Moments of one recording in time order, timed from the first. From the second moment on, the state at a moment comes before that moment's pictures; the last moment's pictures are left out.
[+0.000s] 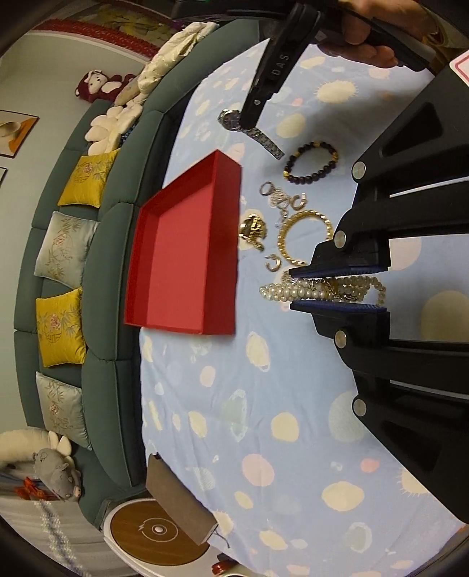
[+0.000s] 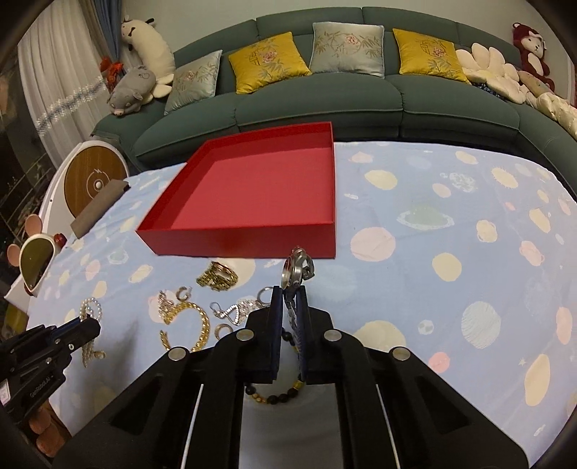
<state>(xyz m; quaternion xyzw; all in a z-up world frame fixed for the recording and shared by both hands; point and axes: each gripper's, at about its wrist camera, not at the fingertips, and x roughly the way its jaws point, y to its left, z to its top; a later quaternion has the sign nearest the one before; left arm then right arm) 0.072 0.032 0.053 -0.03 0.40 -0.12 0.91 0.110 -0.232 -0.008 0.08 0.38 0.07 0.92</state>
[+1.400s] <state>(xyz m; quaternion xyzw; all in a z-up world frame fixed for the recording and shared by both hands) 0.372 -0.043 0.034 0.00 0.41 -0.04 0.91 0.359 -0.225 -0.005 0.07 0.36 0.07 0.93</state>
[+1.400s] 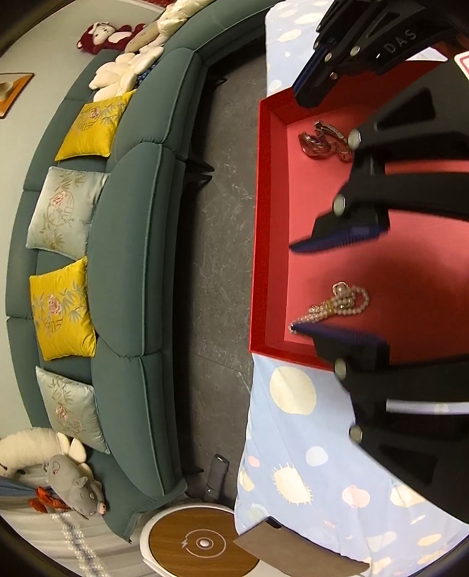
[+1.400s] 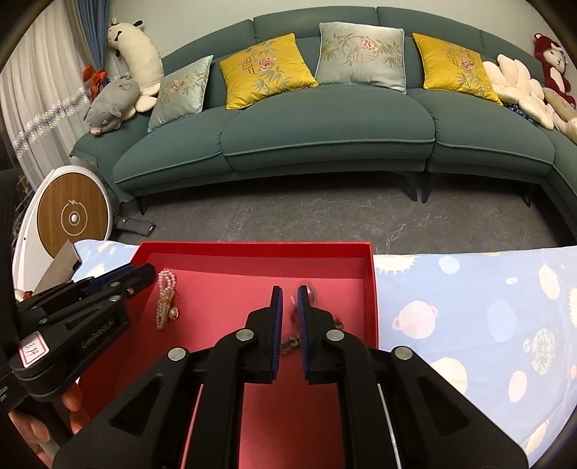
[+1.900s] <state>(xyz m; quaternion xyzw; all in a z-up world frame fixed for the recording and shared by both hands) 0.237 0.009 0.097 0.01 0.36 -0.04 0.93 0.220 -0.245 0.057 0.08 0.32 0.08 0.94</state>
